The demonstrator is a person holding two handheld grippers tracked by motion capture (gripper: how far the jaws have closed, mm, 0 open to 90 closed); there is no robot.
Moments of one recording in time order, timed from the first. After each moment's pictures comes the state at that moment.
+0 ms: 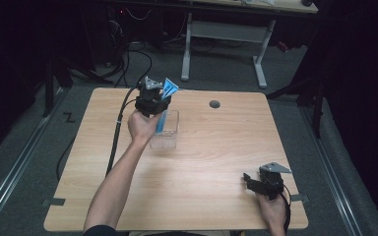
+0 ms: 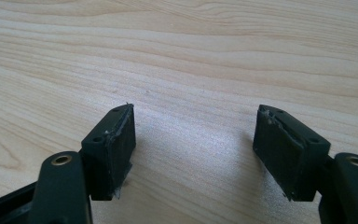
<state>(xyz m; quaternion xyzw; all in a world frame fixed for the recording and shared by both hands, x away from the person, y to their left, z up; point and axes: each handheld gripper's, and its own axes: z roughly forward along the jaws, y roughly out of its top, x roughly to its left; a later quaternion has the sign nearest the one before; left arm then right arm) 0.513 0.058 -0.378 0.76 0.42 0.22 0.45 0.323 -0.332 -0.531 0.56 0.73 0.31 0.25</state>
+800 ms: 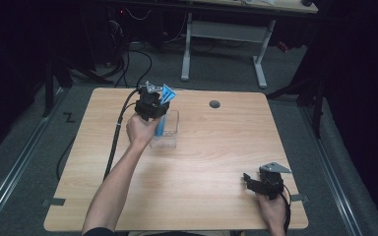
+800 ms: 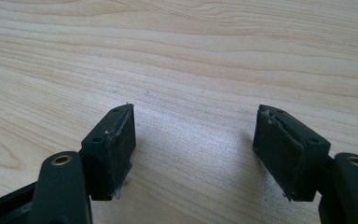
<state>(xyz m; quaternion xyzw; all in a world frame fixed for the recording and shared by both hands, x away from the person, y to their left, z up) 0.513 0.061 -0.392 0.78 0.43 0.21 0.42 0.323 -0.331 -0.531 0.56 0.73 0.31 0.24</state>
